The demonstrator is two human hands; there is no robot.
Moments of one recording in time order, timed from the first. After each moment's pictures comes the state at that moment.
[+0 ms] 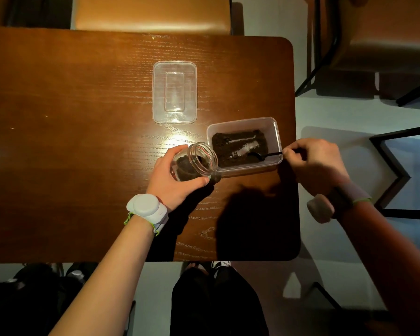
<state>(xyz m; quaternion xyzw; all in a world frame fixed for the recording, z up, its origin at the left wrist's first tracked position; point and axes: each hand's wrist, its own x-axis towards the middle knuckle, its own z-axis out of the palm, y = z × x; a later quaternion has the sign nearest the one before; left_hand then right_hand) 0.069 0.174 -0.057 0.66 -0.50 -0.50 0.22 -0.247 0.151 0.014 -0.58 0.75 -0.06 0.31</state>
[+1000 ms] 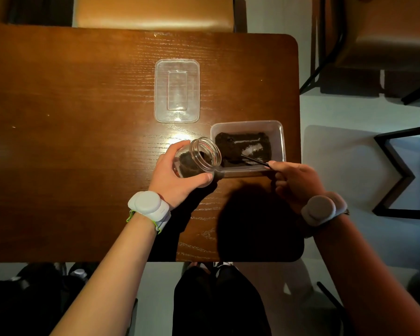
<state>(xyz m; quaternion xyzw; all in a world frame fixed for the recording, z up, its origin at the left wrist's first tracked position) 0.067 0.166 -0.052 0.66 -0.50 -0.52 0.23 -0.215 0.178 -0.022 -0.12 0.72 -0.29 0.62</state>
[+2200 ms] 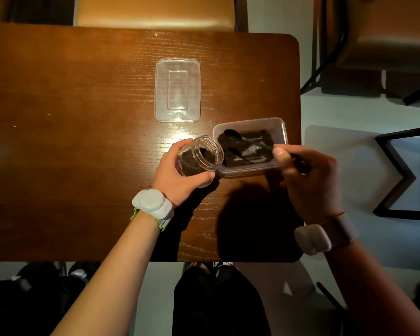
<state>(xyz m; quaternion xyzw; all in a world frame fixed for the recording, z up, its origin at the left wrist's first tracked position) 0.060 0.165 -0.056 0.64 -0.50 -0.52 0.27 -0.201 0.190 0.021 -0.57 0.71 -0.34 0.26</state>
